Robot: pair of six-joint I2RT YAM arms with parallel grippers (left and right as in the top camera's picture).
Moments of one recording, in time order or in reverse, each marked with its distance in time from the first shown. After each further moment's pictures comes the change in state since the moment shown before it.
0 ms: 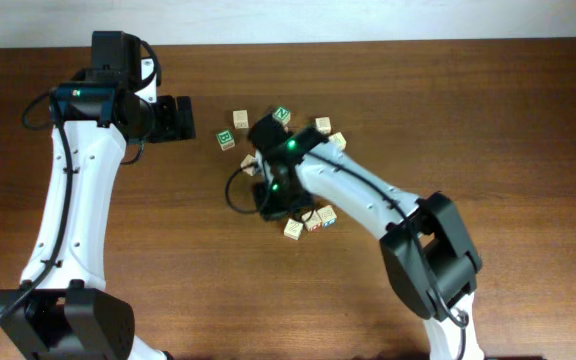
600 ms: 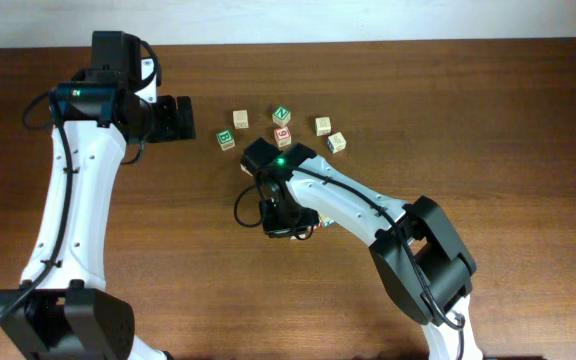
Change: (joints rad) left arm 0.000 0.000 0.000 0.000 0.000 0.000; right arm 0.039 0.001 -0.063 -0.076 0.142 0.165
